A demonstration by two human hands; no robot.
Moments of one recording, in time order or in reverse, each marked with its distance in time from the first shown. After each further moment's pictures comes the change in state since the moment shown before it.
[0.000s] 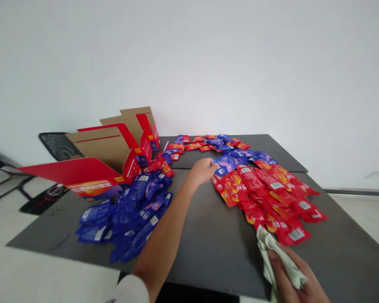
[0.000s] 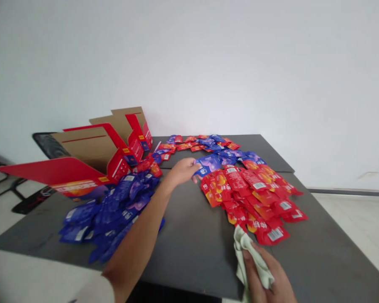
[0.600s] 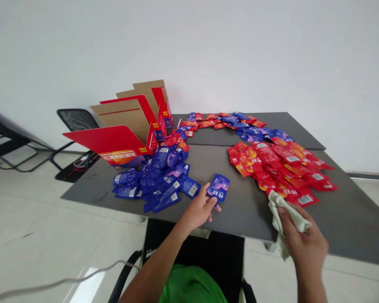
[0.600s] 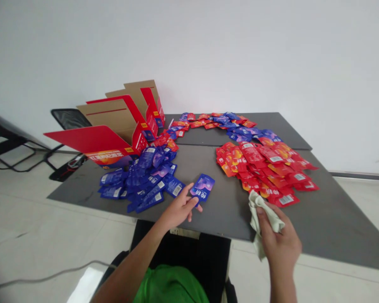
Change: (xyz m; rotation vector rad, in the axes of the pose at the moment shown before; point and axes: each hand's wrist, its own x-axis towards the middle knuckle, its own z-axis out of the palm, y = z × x) left_hand -0.214 -0.078 0.093 -0.763 -0.066 -0.246; right_hand 0.008 -0.018 -0.001 -0.087 0.033 0.116
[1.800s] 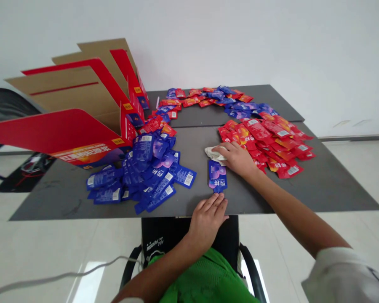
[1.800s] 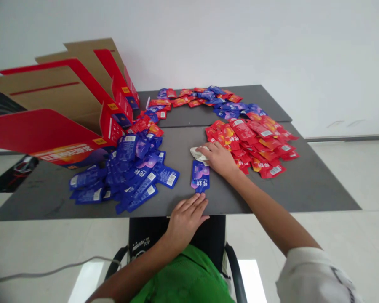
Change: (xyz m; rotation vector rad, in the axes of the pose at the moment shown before) left_hand -0.044 -0.052 0.030 1.105 0.097 0.726; right_hand 0.086 -0.109 0.128 -0.357 -0.558 -1.073
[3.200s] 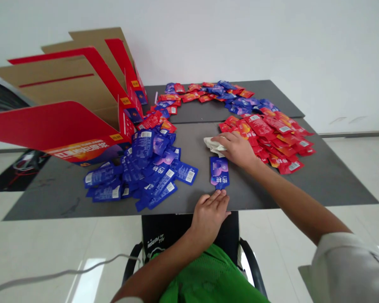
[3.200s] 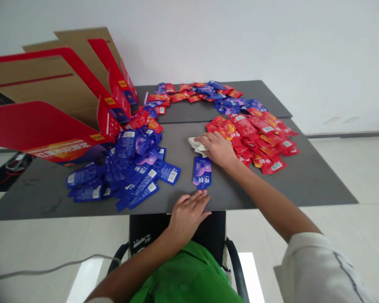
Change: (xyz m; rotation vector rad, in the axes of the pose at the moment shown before) left_hand 0.008 0.000 -0.008 -0.088 -0.045 -0.020; right_hand 0.023 -0.006 -0.009 -0.018 0.026 -0.001
